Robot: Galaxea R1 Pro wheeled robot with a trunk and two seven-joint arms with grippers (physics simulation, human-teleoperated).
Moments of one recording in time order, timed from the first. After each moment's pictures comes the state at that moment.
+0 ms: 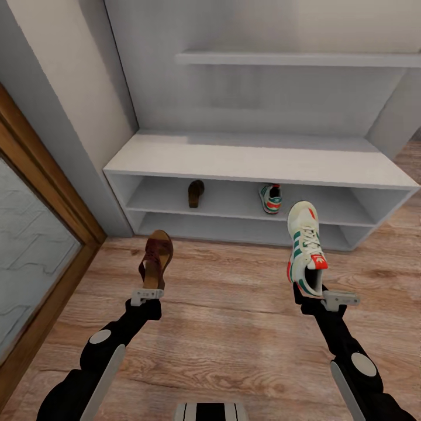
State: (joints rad) left arm -0.27 0.08 -0.18 -1.50 0.25 0.44 0.01; right arm -0.16 -0.16 0.01 -1.51 -0.16 0.02 -0.11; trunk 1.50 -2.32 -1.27
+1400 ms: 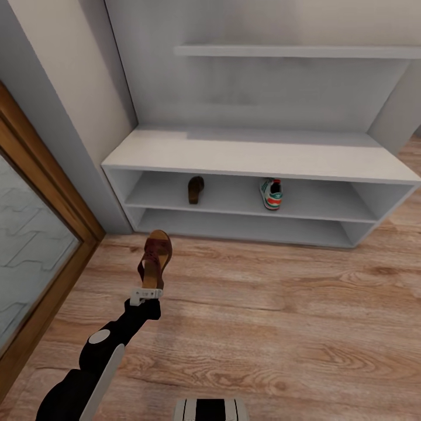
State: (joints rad) left arm -0.27 0.08 -0.17 -1.50 0.25 0.44 0.01; right arm -0.16 -0.67 -1.29 -1.51 -0.17 0.77 -0.09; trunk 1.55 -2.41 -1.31
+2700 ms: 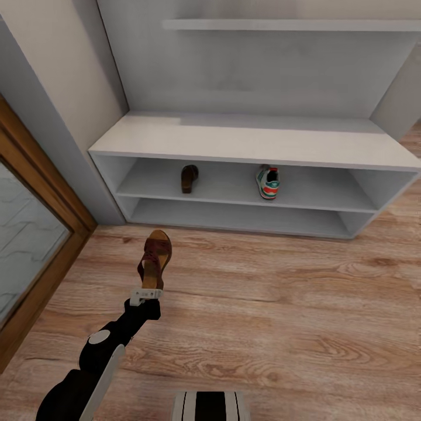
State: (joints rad) left arm -0.27 0.08 -0.17 -1.50 0.24 0.43 0.01; right arm -0.16 -0.67 -1.29 -1.51 -0.17 0.78 -0.10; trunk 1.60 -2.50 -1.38
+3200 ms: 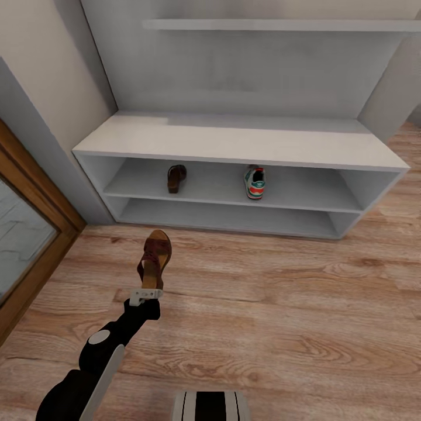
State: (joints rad) left arm -0.27 0.08 -0.17 -1.50 0.24 0.43 0.01; right arm -0.16 -0.67 -1.29 -1.51 -0.17 0.78 -0.10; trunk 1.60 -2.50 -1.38
